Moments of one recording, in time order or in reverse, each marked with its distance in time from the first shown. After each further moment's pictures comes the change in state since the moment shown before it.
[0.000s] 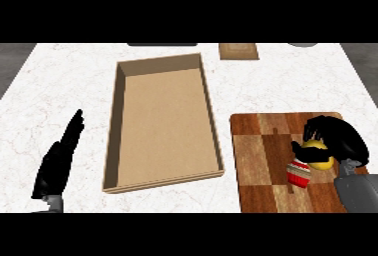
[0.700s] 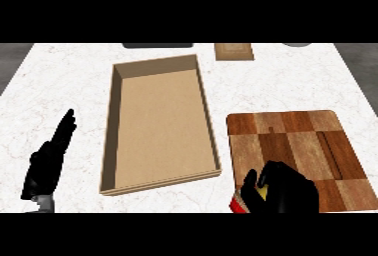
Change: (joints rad) left arm -0.001 0.028 0.035 -0.007 0.022 -0.021 0.020; right arm 0.311 0.332 0.514 -0.566 0.559 -0.065 0.713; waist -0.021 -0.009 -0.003
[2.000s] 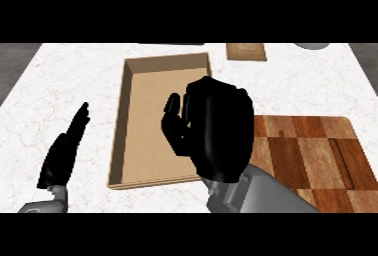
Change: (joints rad) left arm -0.061 -0.030 -0.036 0.038 -0.031 -0.002 -0.009; right arm -0.858 0.025 0.047 0.234 -0.301 -0.132 0.152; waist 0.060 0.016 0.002
